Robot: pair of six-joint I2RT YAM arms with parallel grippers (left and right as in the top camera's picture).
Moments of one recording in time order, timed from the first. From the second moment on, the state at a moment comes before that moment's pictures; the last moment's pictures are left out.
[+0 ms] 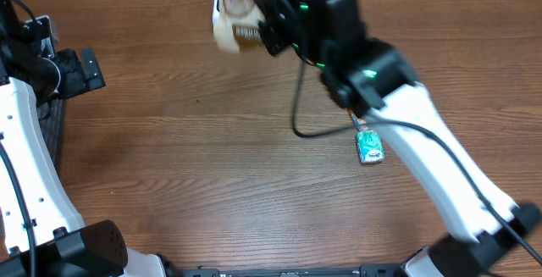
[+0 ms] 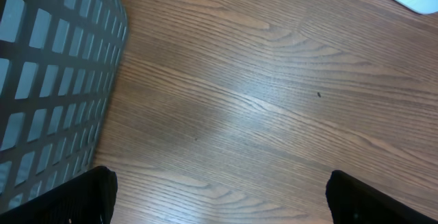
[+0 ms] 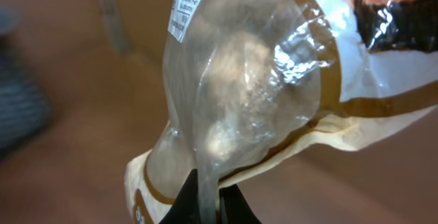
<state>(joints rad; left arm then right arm) 0.39 1.68 1.95 -1.43 0.07 0.00 0.61 1.72 1.85 -0.48 0.08 -0.08</state>
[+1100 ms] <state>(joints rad) 0.39 1.68 1.95 -1.43 0.07 0.00 0.55 2.38 1.84 0.29 0.51 -1.24</state>
